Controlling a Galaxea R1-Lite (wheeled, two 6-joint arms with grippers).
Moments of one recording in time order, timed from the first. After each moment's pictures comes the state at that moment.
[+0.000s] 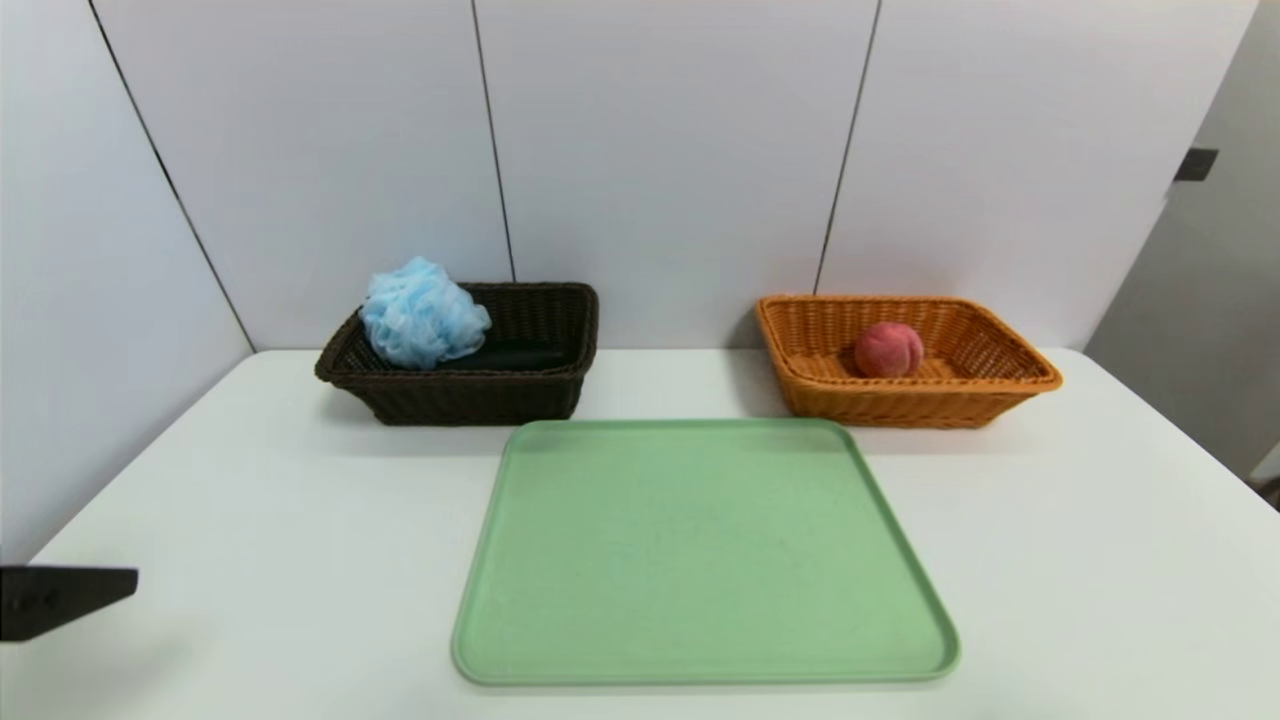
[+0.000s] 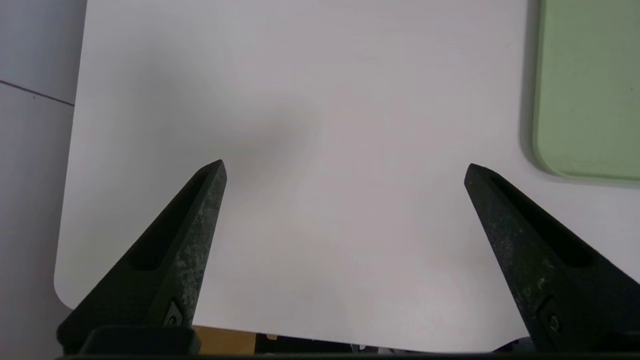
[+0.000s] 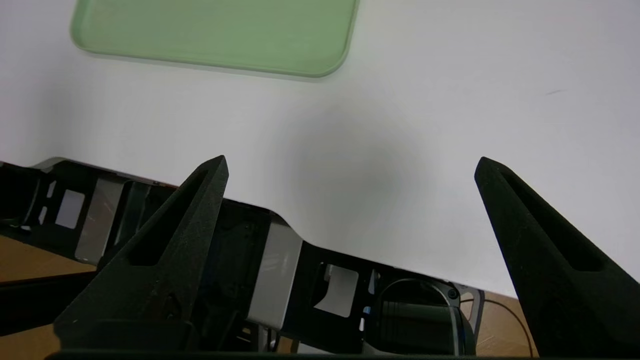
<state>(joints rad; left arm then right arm) -0.22 0.98 -1.03 0.80 0.24 -0.24 0.16 0.75 -1.11 1.04 0.19 0.10</state>
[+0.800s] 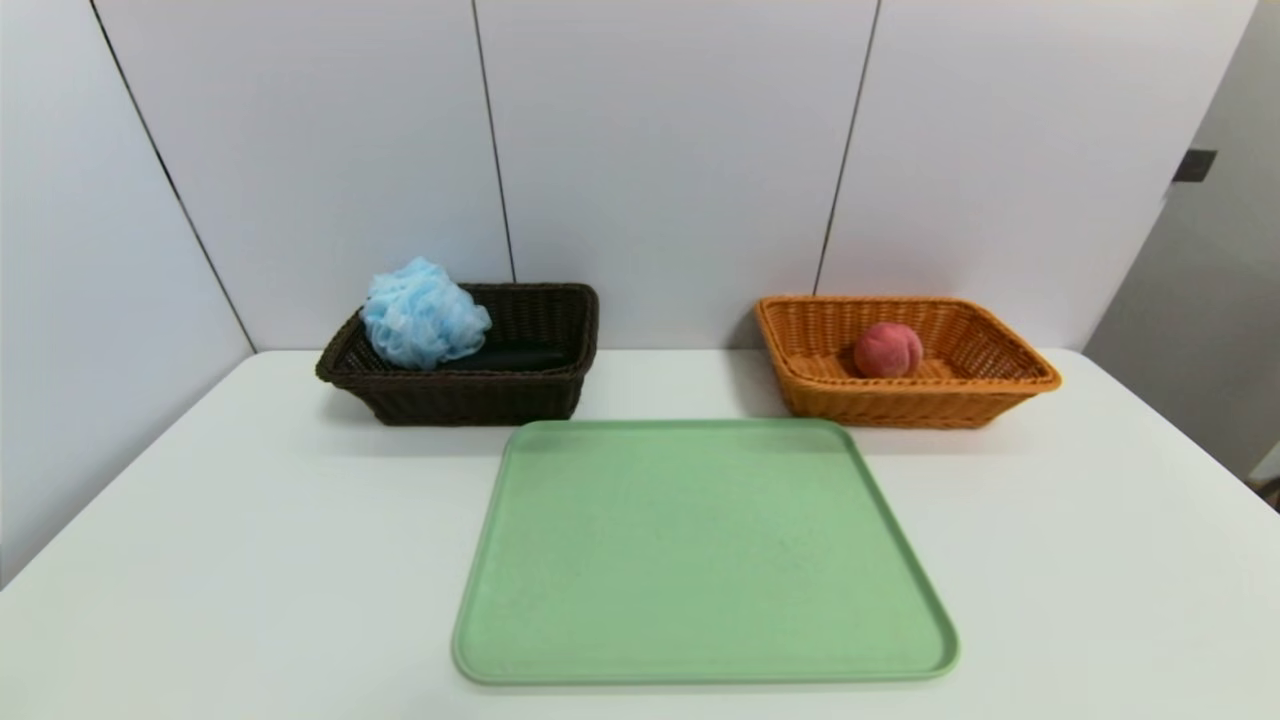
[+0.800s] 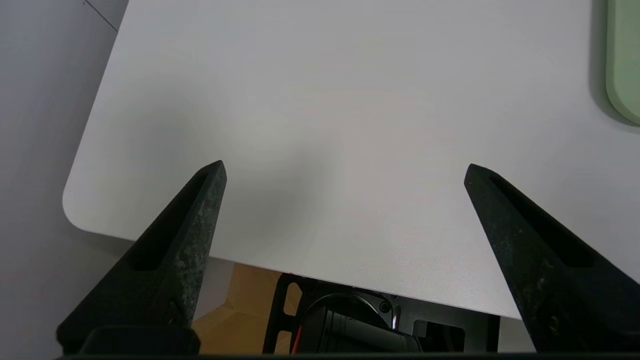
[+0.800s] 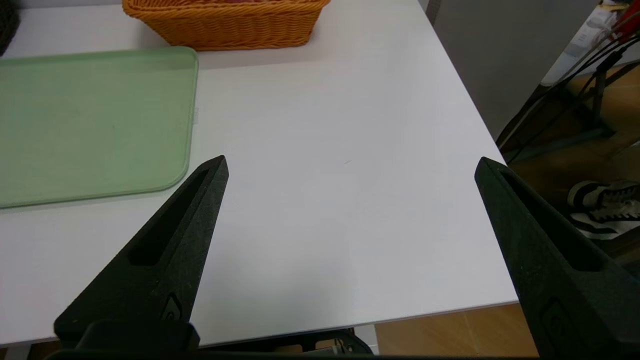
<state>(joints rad) -0.11 0.55 -0.75 0.81 0.24 -0.20 0.04 0.38 -0.95 0.83 -0.20 0.02</state>
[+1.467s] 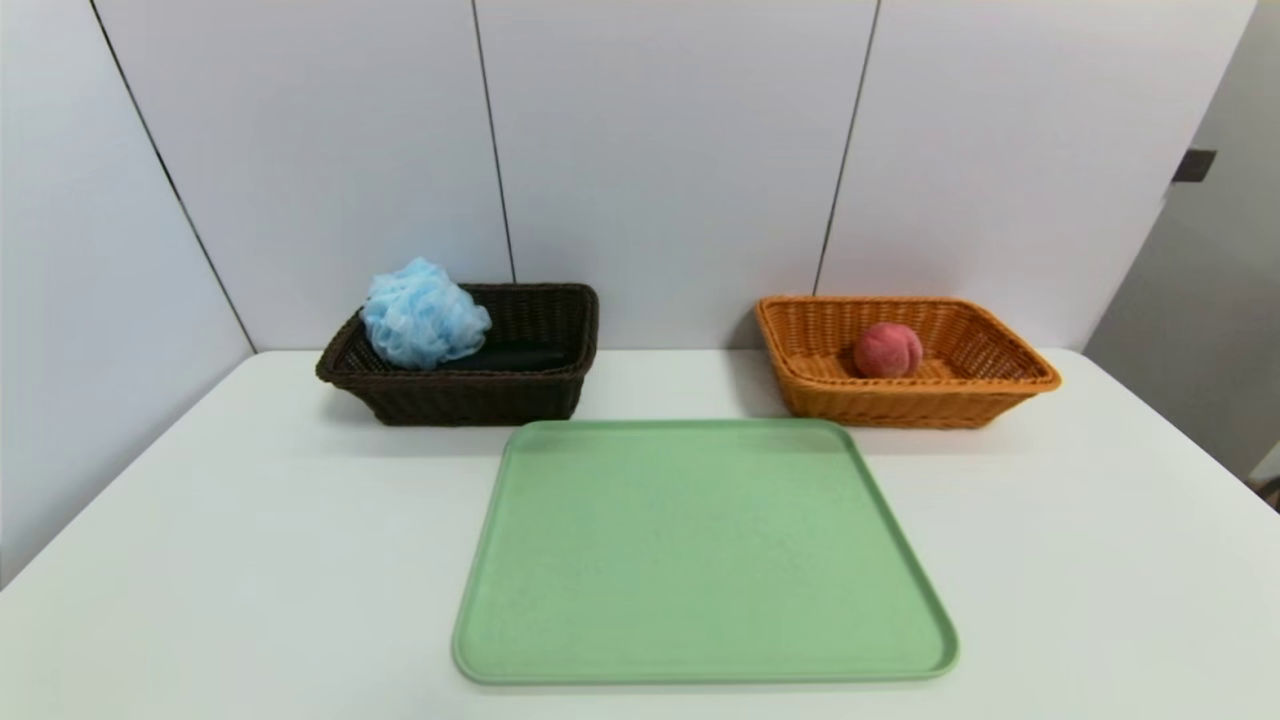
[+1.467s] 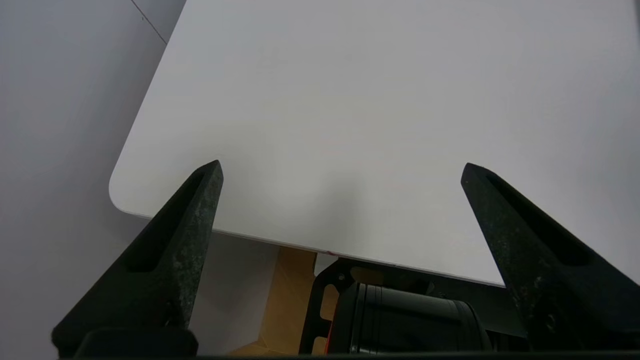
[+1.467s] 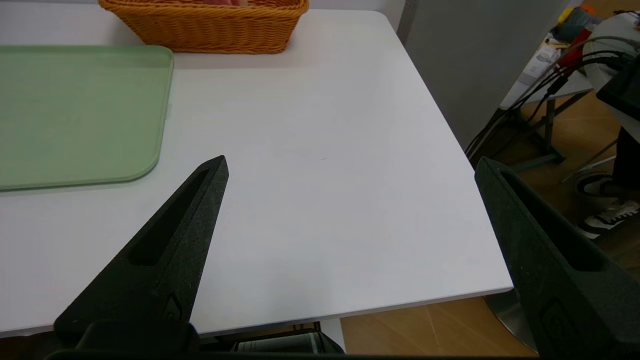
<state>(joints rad) 0.01 0.26 -0.63 0.81 0.23 -0.01 -0.01 0.23 -0.88 0.83 -0.19 -0.08</state>
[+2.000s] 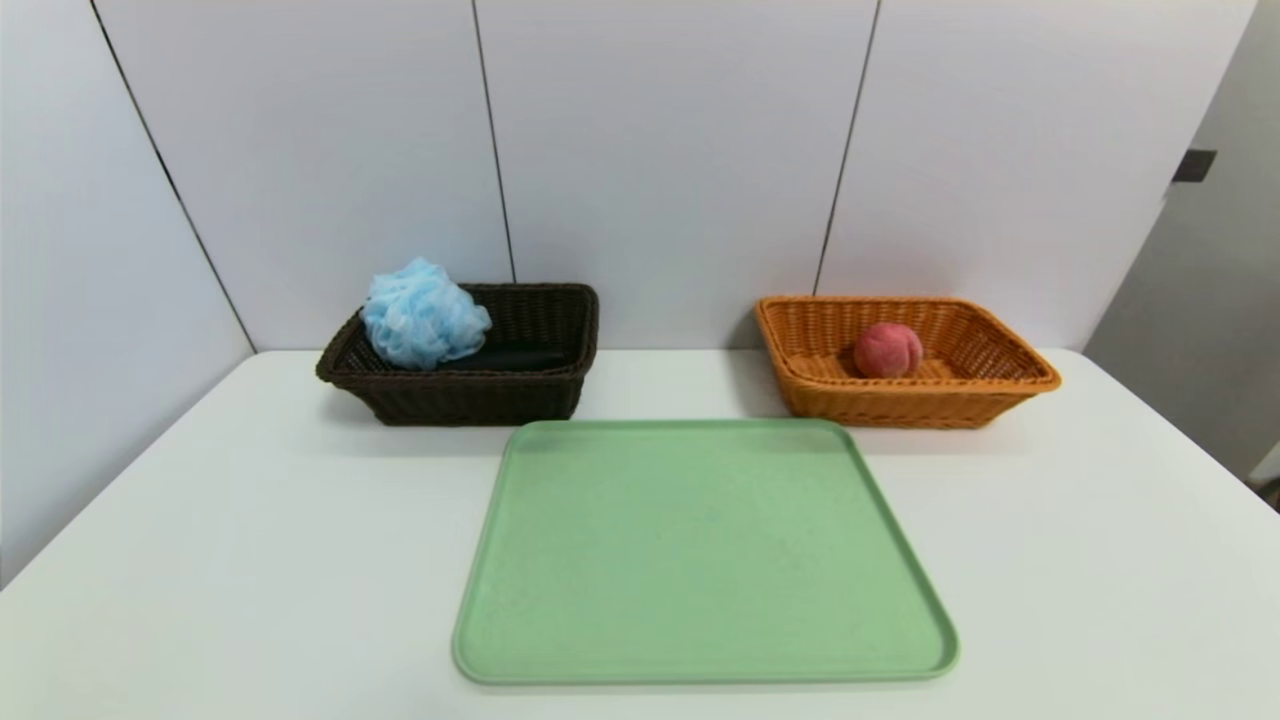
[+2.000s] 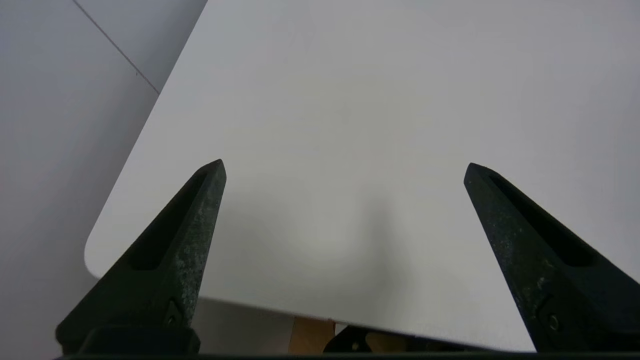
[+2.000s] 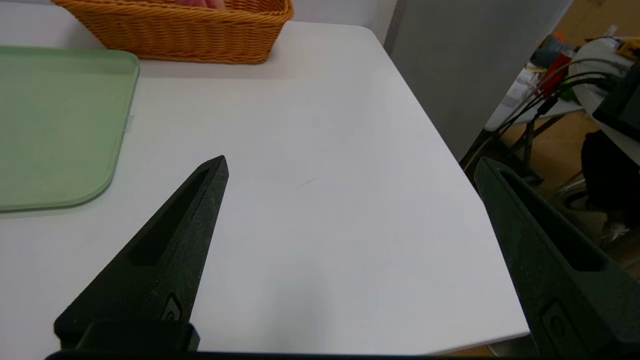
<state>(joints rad) 0.01 0.14 -0.31 0.44 0.21 0.10 -0.01 0.17 -0.50 0.44 -0.24 -0.15</state>
